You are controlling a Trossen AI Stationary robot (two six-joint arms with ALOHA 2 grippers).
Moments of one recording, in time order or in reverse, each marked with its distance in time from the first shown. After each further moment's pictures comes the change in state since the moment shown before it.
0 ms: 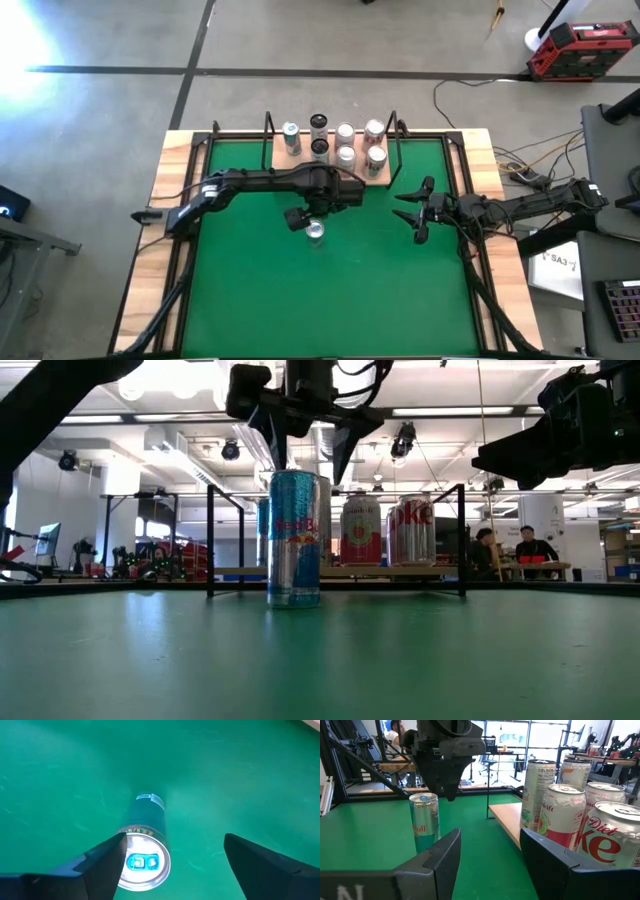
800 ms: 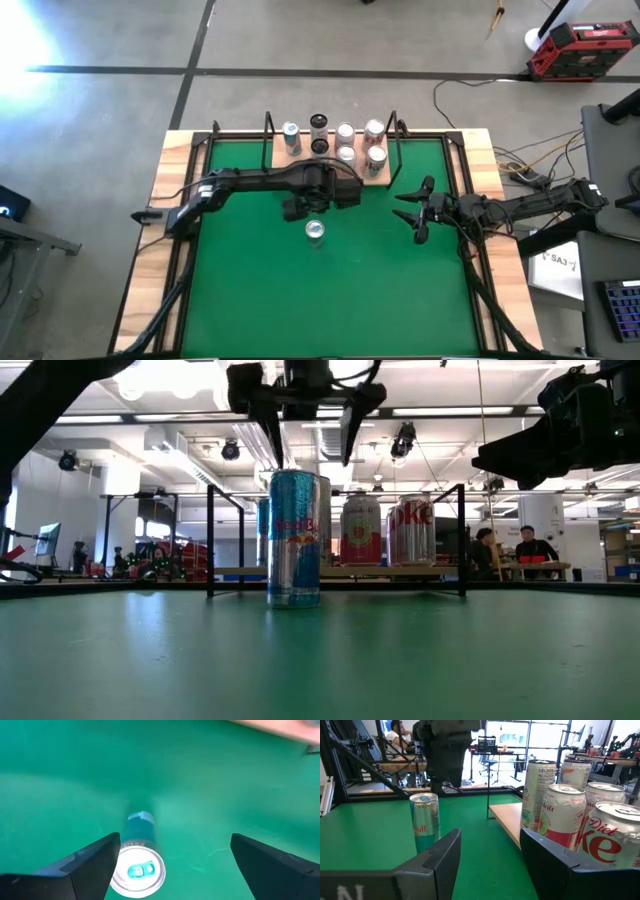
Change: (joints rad) left arm -0.013 -0.027 0.036 -0.005 -0.120 0.208; right arm 0.000 0.000 0.000 0.000 0.000 0.000
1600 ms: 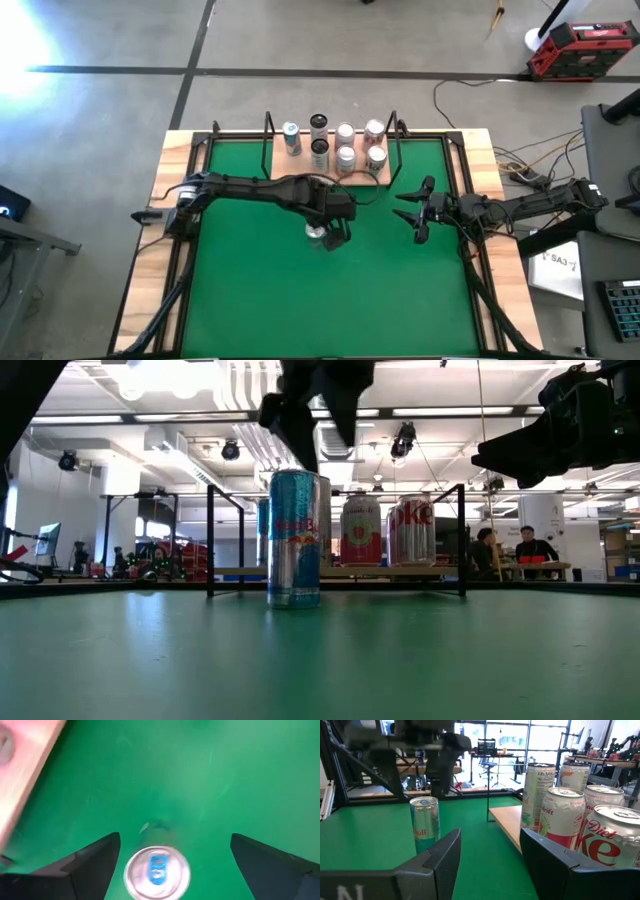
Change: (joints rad) left arm -0.071 -0.148 -0.301 0.315 0.045 1.241; right arm 0.000 -0.001 0.000 0.015 0.000 0.000
